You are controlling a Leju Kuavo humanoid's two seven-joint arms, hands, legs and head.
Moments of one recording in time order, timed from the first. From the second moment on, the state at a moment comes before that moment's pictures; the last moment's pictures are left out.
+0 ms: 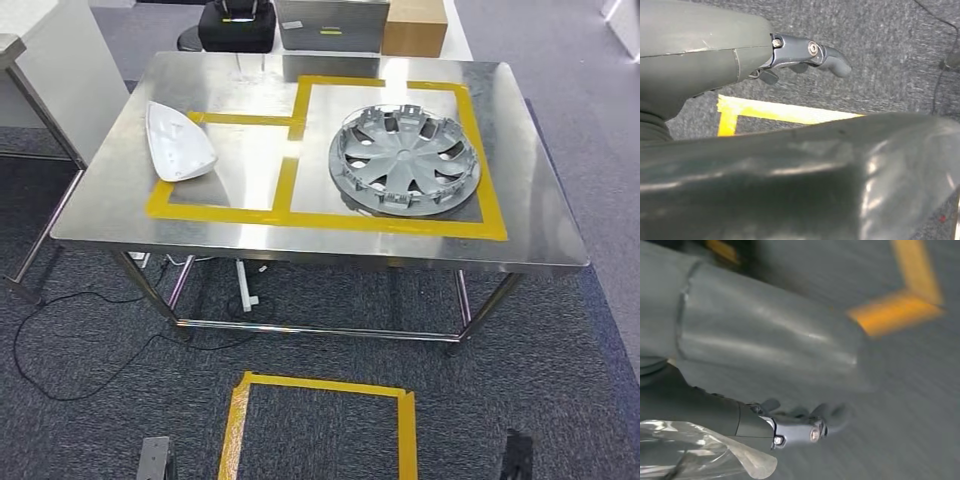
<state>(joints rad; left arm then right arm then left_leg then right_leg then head) 0.01 -0.13 -0.08 -0.14 0.03 0.39 -0.28 0.04 0.29 -0.95 -0.44 0.53 -0.15 -0.19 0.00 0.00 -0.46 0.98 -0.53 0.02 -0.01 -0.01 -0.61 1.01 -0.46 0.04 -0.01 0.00</state>
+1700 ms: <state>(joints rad) -0.01 -0.13 -0.12 -0.14 -0.02 0.41 -0.21 -0.02 0.17 -0.94 -0.24 0.74 -0.16 -0.11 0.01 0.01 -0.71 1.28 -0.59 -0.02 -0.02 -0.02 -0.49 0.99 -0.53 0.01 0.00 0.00</state>
